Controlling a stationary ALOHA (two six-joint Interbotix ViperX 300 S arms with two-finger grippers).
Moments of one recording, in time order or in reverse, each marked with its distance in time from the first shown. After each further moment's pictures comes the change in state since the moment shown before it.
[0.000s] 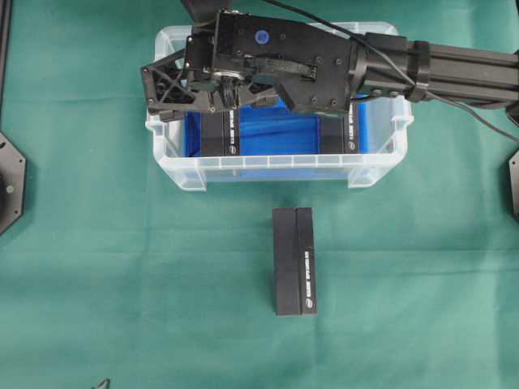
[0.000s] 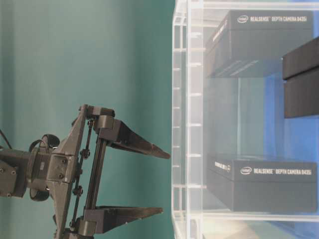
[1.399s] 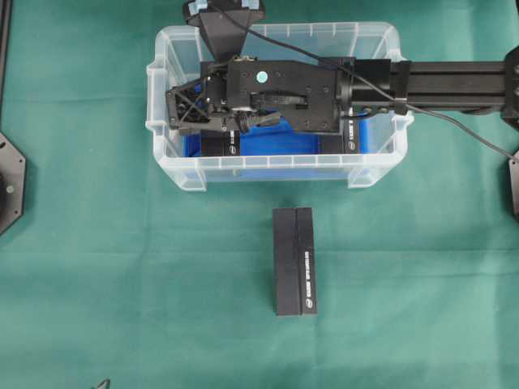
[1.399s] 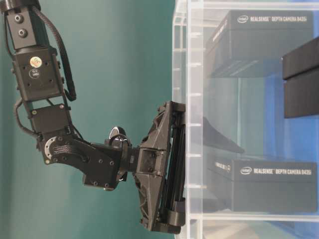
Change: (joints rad) left arm 0.000 0.005 0.012 0.000 -0.002 -0.005; right arm -0.023 0.000 0.327 -0.043 -0.336 0.110
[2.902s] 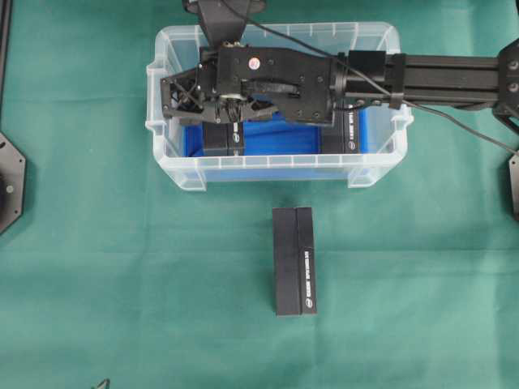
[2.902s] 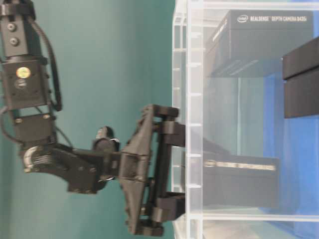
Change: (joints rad) left arm 0.000 -0.002 0.005 0.000 -0.002 0.002; right arm 0.003 0.021 -0.129 0.009 0.156 0.032
